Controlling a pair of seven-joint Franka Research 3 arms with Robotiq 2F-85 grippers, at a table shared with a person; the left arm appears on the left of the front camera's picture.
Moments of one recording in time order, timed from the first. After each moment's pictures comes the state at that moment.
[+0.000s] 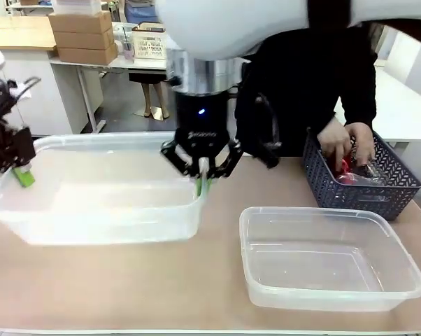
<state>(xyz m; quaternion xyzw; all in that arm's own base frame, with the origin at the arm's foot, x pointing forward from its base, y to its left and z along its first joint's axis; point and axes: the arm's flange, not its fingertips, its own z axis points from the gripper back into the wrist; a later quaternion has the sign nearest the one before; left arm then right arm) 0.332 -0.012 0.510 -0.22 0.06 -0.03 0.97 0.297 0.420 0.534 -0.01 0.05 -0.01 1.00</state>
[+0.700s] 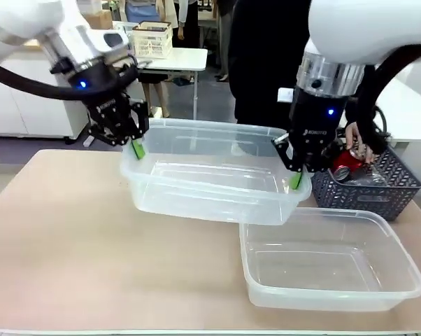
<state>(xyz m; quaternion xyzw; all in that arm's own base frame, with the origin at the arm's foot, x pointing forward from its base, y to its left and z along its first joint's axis) 0.420 -0.196 0.514 -0.25 0.10 -0.06 0.96 0.332 0.227 0.512 0.03 0.06 0.02 1.00</state>
